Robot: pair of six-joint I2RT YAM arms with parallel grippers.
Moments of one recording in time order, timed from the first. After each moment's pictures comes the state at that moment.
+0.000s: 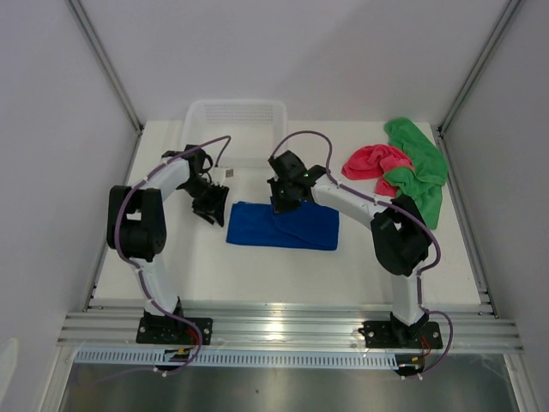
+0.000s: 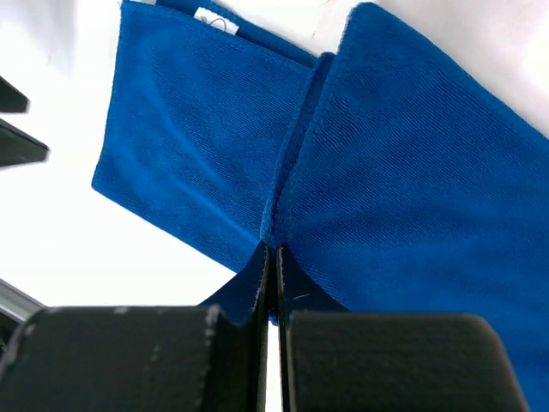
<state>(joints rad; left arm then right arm) -0.10 1.90 1.39 -1.01 0.40 0.29 0.74 1.98 1.59 -0.58 -0.07 0.45</state>
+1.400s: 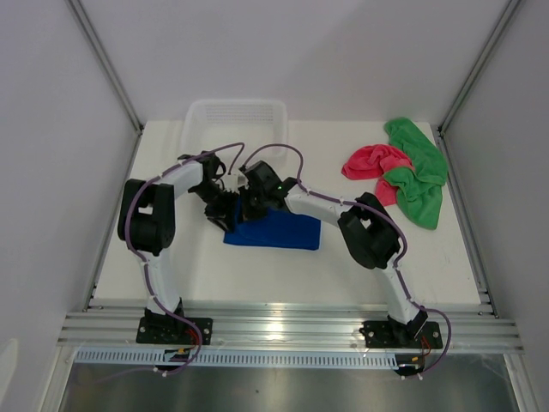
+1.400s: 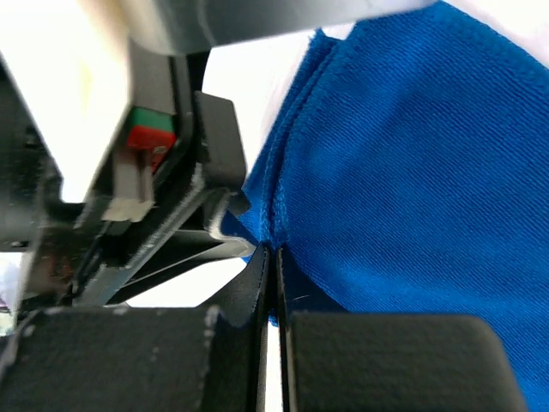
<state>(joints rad) -0.18 1.99 1.39 -1.00 0.48 0.24 0.85 2.20 1.71 -0.34 -0.27 0.61</state>
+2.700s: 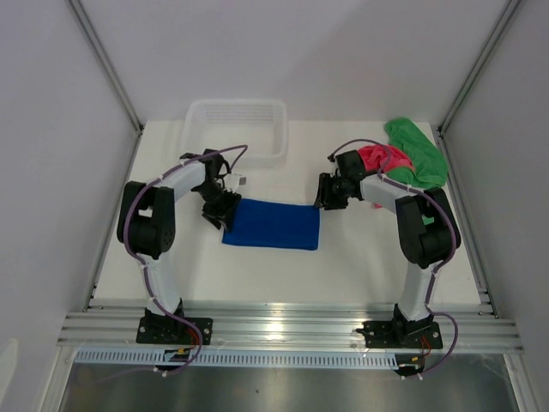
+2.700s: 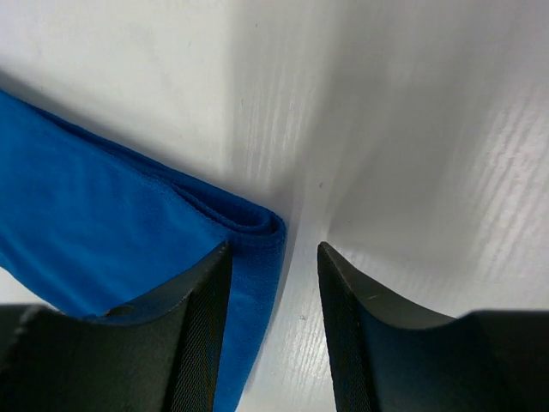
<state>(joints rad) -0.21 1.95 1.39 -1.00 0.33 0.24 0.35 1.91 1.25 -0.32 -0.28 0.36</state>
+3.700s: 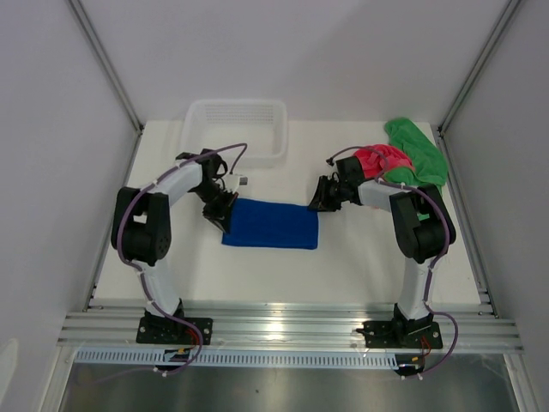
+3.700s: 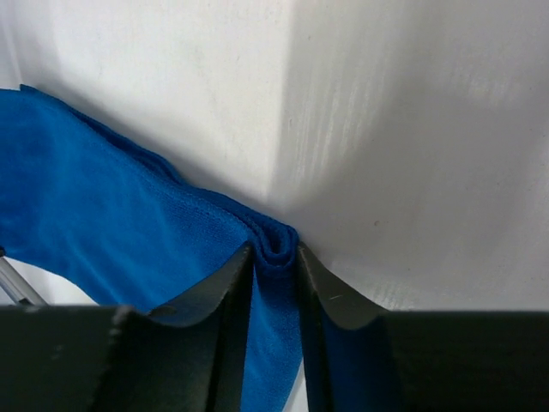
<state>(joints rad) -0.22 1.89 1.37 -1.07 0.43 0.26 0.34 1.98 1.19 -0.13 -0.44 0.47</state>
